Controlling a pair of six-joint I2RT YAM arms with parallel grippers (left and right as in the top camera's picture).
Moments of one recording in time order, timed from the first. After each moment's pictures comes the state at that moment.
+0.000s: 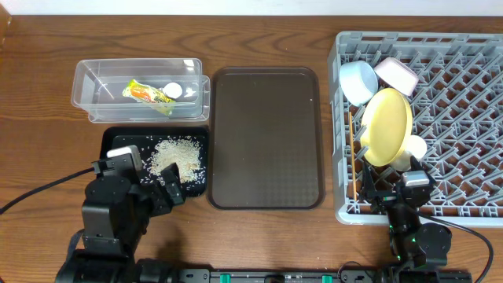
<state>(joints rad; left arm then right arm) -0.10 0.55 0.83 -0.94 -0.04 -0.35 -0.02 0.01 0.01 -0.06 -0.13 -0.03</state>
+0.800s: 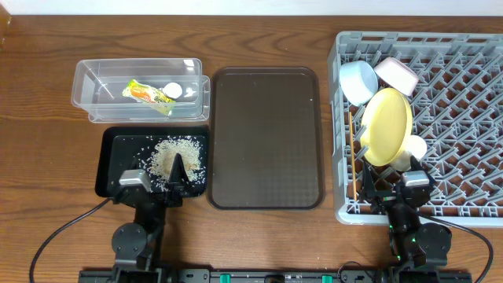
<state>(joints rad) -0.07 0.01 0.06 -0.08 -0.05 -0.26 -0.02 0.01 0.01 -0.06 -0.14 -0.03</state>
